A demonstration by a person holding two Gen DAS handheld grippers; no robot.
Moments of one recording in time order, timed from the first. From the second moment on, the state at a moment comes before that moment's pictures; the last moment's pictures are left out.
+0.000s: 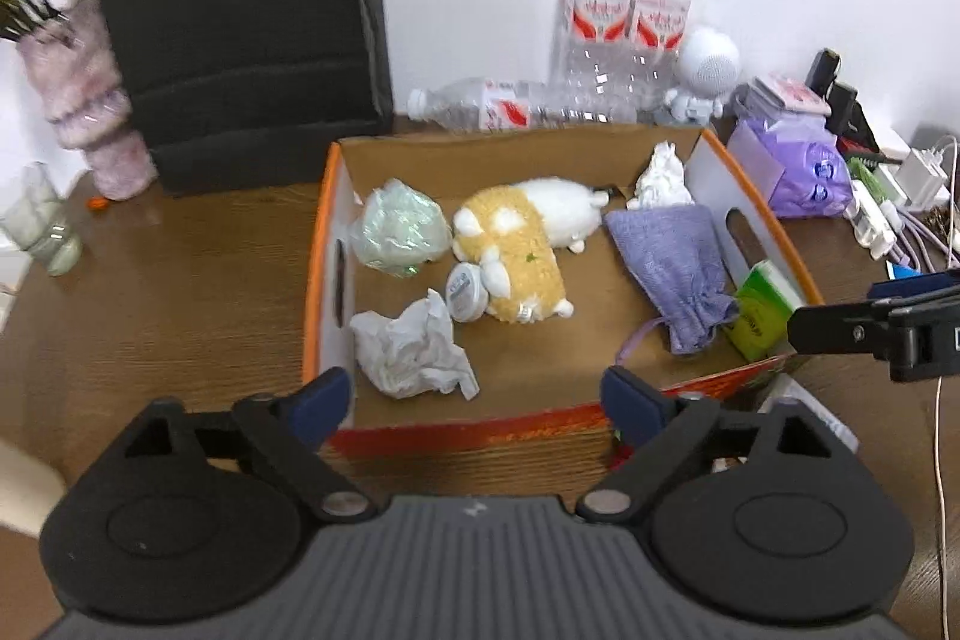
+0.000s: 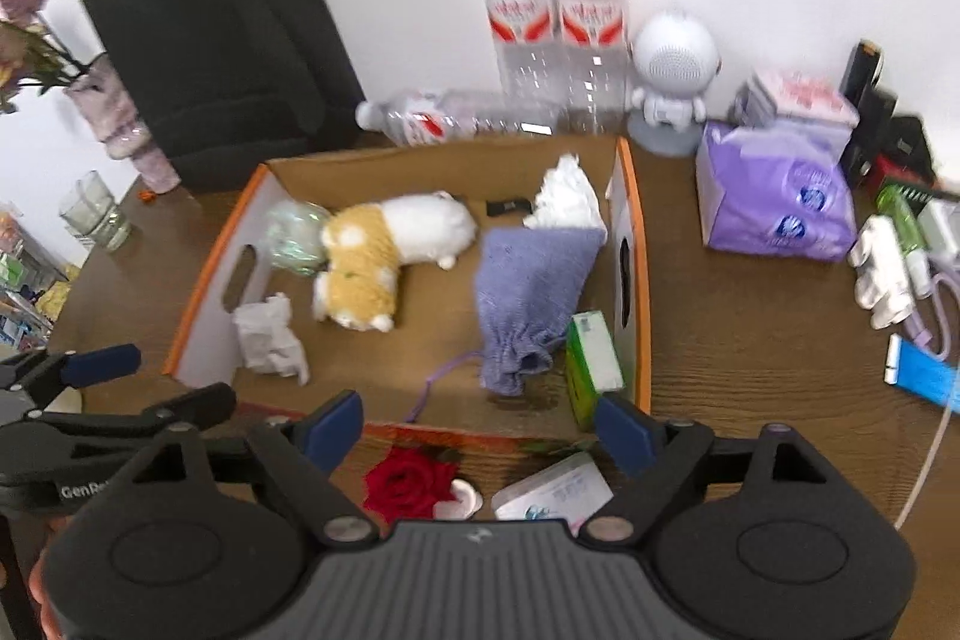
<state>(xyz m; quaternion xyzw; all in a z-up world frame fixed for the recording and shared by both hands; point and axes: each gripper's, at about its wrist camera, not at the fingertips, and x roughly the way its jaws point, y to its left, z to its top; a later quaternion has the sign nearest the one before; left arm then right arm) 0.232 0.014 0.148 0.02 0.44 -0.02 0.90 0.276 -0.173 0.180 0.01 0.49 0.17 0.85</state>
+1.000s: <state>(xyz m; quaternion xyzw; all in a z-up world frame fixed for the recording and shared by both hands) -0.056 -0.007 0.063 0.00 0.15 -0.01 0.99 0.006 -0.239 0.079 0.06 0.24 0.17 0.95</state>
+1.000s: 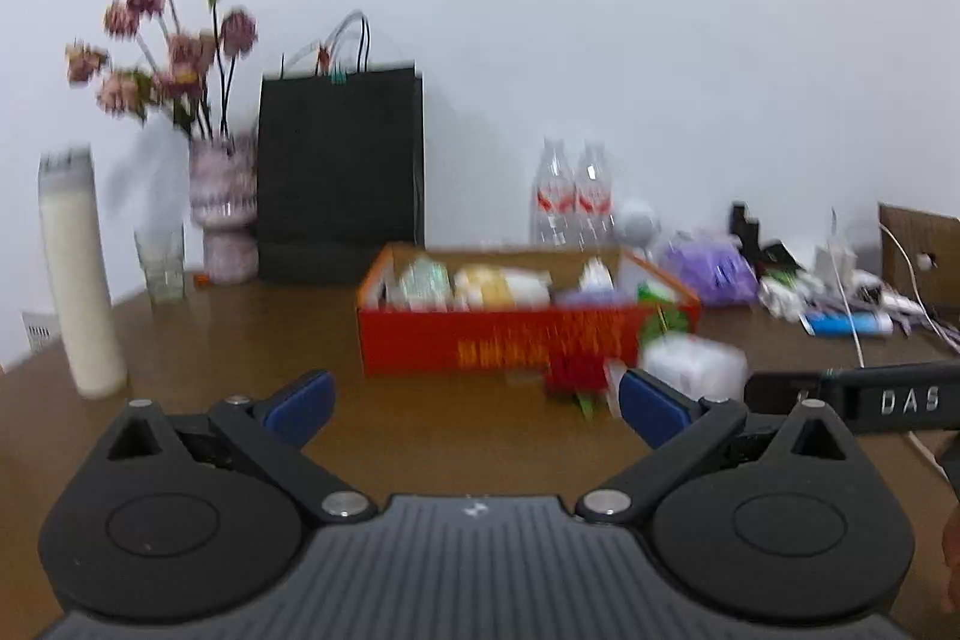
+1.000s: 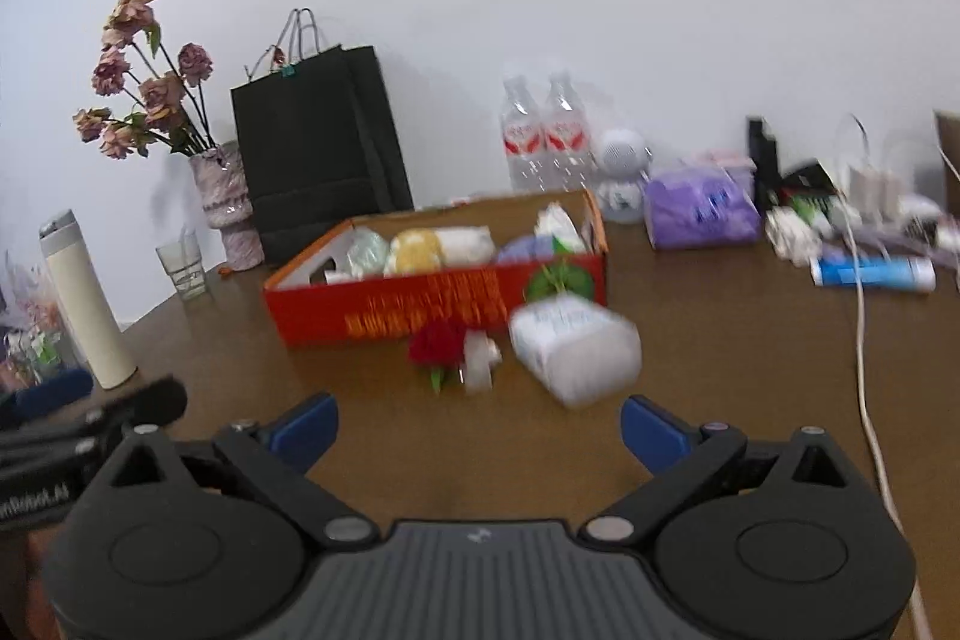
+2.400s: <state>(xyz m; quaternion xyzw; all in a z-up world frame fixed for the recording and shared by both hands) -0.052 0.022 0.004 -0.09 0.30 -0.03 0.95 -0.003 -0.235 0.025 0.10 0.30 0.18 0.93</state>
